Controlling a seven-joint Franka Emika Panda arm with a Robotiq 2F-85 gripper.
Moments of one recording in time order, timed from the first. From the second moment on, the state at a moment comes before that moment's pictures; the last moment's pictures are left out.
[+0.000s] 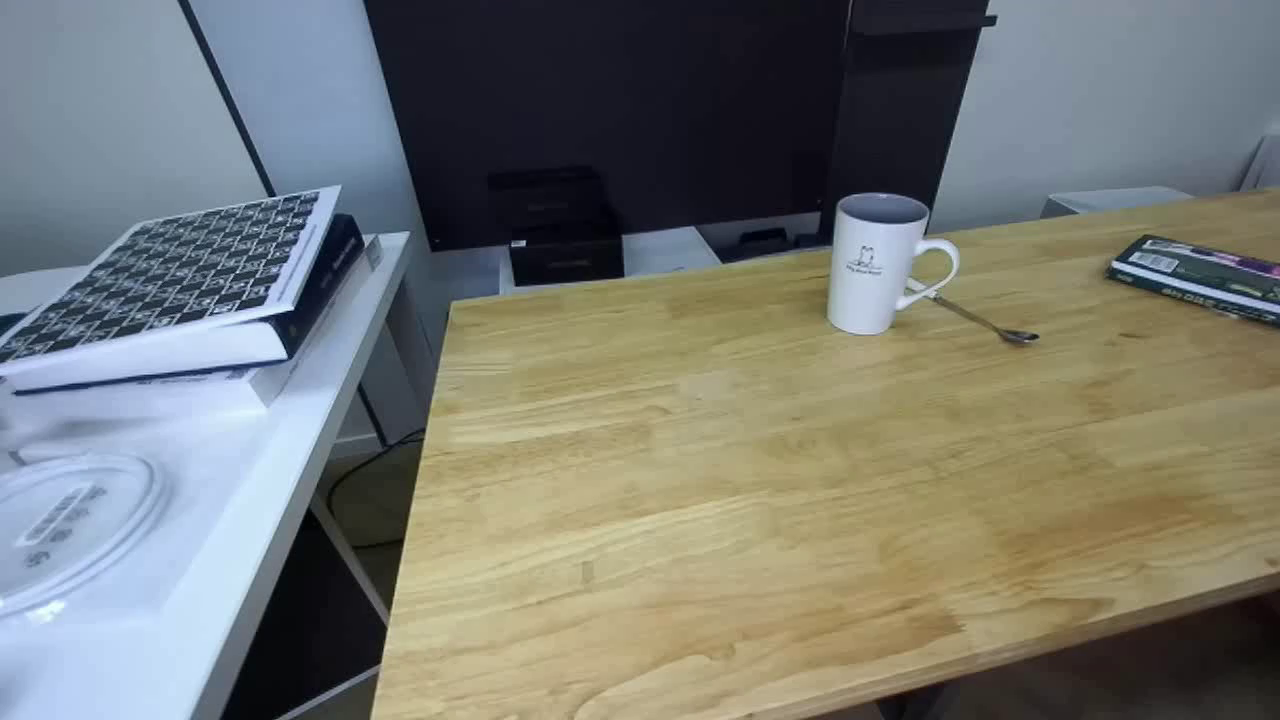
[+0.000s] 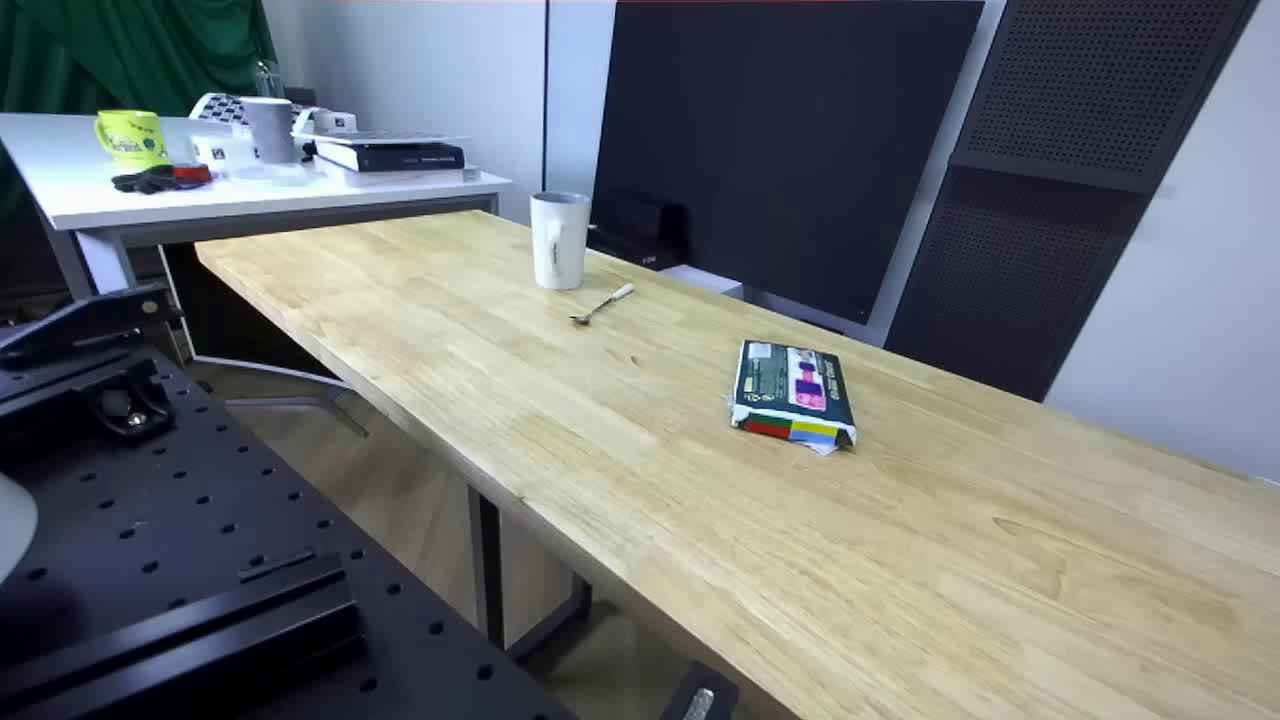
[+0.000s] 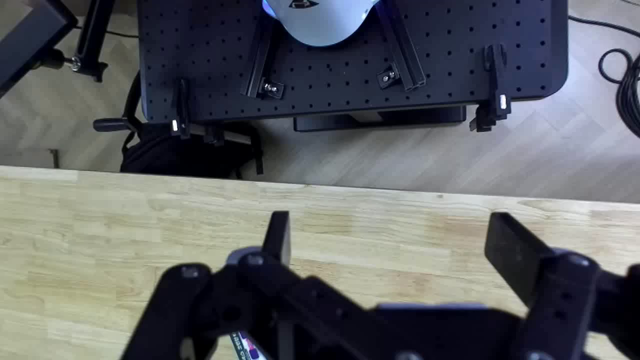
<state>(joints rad) 0.05 -0.52 0.33 -2.25 0.02 1.41 0.39</state>
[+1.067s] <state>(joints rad) 0.06 -0.50 0.30 -2.25 0.01 1.46 0.35</state>
